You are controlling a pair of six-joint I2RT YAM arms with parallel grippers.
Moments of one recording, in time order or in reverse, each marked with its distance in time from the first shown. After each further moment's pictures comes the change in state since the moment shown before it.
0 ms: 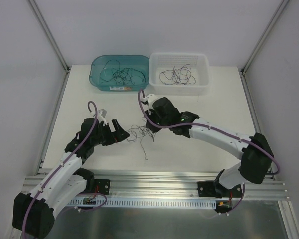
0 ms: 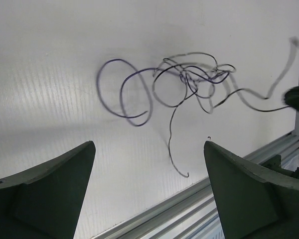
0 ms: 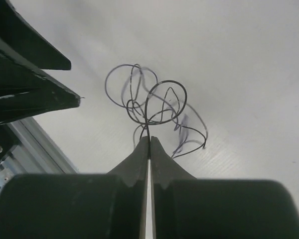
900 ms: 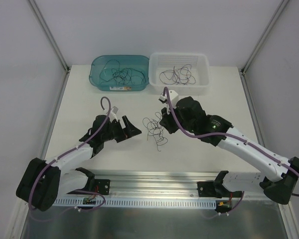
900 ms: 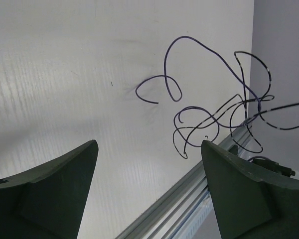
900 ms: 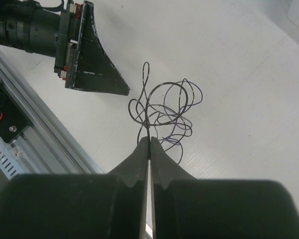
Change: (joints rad) left arm -0.099 0.289 -0.049 0.443 0.101 -0.193; right arm 0.001 -0.348 0.043 -0.230 0.063 -0.087
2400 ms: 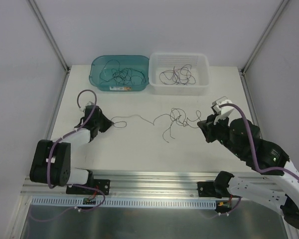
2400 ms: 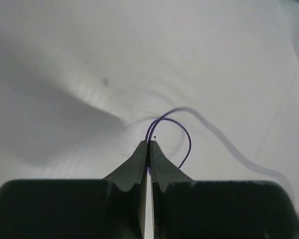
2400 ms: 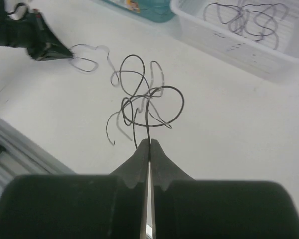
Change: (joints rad) left arm 0.235 0.338 0.173 -0.058 -0.299 -0.016; right arm 0.013 -0.488 -0.076 -0.219 0.286 0.029
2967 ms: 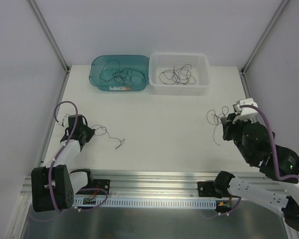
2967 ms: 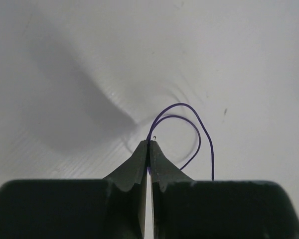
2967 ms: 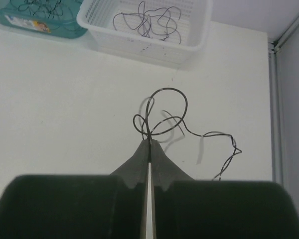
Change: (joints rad) left arm 0.307 -0.296 -0.124 -0.259 -0.151 0.027; right arm -0.002 -0.073 0.063 -0.151 0.372 -0.001
